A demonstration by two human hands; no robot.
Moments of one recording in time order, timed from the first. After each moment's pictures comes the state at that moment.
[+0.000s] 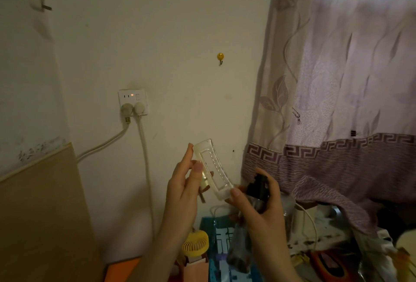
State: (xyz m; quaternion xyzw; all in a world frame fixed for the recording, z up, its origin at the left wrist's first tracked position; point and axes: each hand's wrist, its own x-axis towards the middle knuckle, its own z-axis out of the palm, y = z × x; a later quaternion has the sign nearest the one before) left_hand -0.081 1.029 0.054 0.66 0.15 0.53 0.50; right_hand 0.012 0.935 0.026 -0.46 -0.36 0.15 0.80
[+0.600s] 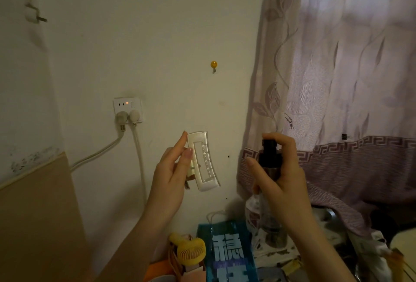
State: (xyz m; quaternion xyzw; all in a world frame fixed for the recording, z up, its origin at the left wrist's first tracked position) left_hand -0.089 1.046 0.086 0.72 0.13 0.54 0.41; right_hand 0.045 0.909 0.087 -0.50 -0.54 -0.09 0.68
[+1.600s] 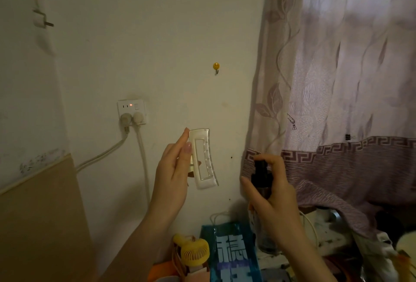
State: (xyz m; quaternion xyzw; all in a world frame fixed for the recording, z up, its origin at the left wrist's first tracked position) left_hand -0.090 1.047 0.092 0.71 0.11 0.57 0.40; right_hand 0.042 0.921 0.055 -0.53 -0.54 -0.09 0.65
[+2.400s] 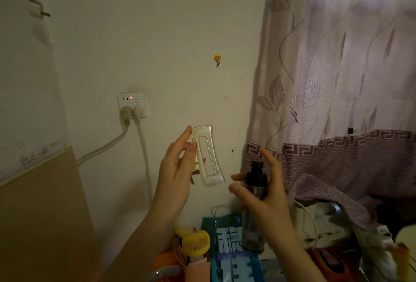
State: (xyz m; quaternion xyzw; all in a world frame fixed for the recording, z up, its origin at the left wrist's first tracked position) left_hand -0.090 1.038 0.084 0.71 0.13 0.54 0.43; right_hand 0.029 0.926 0.043 -0.49 -0.46 0.10 0.74
